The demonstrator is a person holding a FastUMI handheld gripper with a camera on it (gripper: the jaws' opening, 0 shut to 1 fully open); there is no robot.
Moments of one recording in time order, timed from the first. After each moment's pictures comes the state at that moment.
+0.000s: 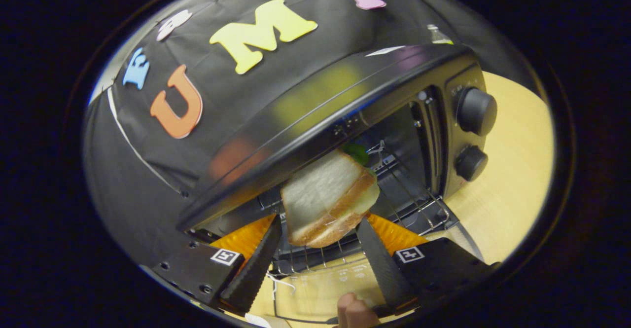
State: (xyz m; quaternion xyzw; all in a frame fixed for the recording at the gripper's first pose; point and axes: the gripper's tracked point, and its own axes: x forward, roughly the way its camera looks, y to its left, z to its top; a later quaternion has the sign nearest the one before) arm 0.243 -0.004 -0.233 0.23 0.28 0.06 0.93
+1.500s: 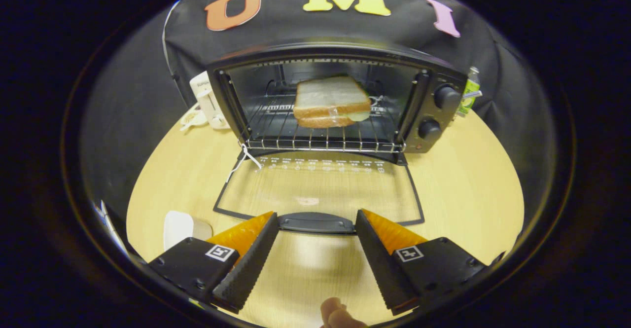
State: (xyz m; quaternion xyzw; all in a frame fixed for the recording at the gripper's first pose) arm 0.092 -0.021 -0.278 -0.03 0.37 0.04 0.93
